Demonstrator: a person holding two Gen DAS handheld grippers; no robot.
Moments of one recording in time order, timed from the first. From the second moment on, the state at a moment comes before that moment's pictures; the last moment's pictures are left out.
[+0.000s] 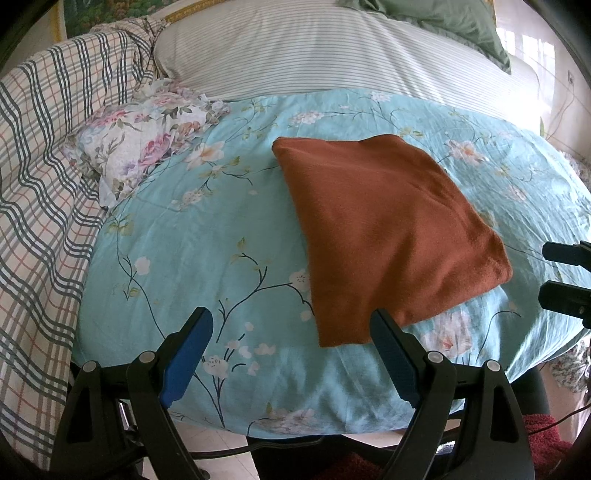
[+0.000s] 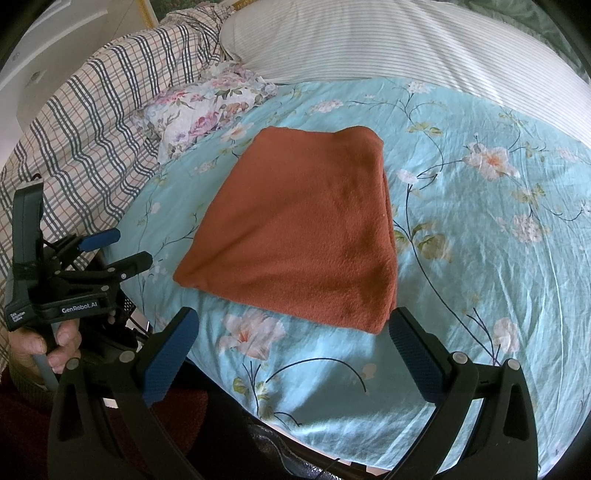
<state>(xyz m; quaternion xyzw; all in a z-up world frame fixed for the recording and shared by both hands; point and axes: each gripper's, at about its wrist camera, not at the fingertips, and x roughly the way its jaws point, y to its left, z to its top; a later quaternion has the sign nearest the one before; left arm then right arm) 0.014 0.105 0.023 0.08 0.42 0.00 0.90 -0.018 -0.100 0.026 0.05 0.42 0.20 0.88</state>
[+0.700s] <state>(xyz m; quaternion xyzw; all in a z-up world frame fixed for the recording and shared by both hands) 0.014 0.098 0.022 0.08 0.42 0.00 0.90 -0.017 -0.101 0.027 0.05 0.42 0.20 0.88</state>
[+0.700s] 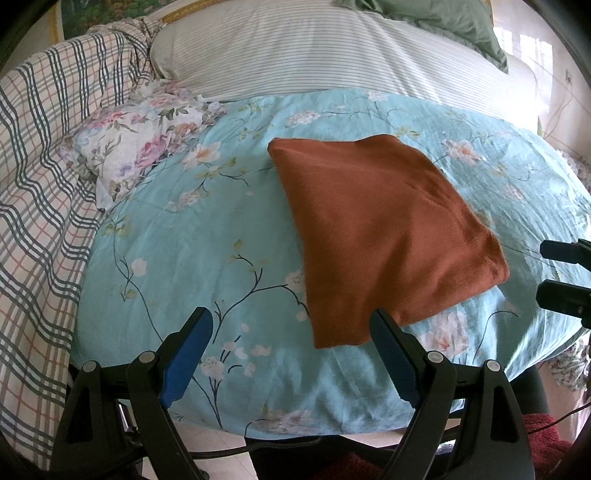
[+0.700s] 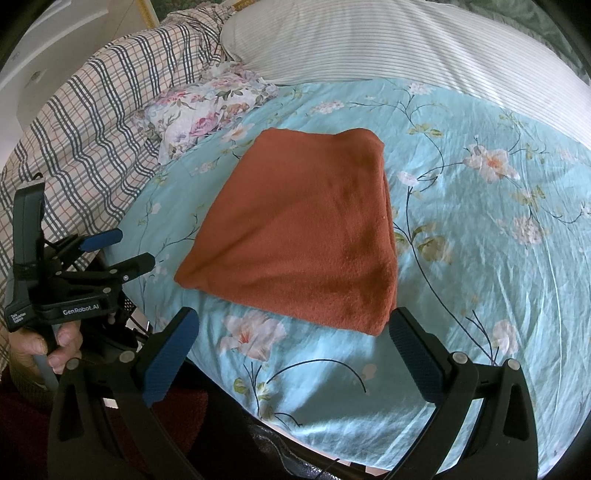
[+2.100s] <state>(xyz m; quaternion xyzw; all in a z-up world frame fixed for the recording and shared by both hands) 0.028 0.104 0.025 0.07 0.42 -0.02 0.90 0.001 -0.098 0.031 0.04 0.41 0.21 0.88</state>
